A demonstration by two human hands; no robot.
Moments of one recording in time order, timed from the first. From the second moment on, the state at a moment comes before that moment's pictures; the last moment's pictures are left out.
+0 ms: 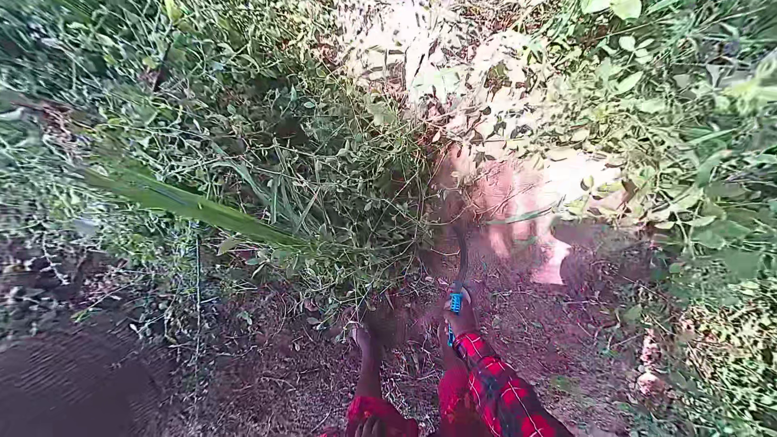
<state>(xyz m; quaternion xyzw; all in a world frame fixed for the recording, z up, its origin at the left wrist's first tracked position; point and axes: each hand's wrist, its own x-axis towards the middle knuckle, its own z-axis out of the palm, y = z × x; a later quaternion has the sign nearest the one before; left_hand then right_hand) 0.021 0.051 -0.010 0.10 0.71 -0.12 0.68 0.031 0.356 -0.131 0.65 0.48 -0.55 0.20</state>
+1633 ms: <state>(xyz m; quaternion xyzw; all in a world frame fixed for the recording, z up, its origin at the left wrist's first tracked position) 0.041 0.018 -0.028 0.11 0.71 -0.12 0.69 -0.063 0.451 -0.098 0.70 0.47 -0.48 -0.25</state>
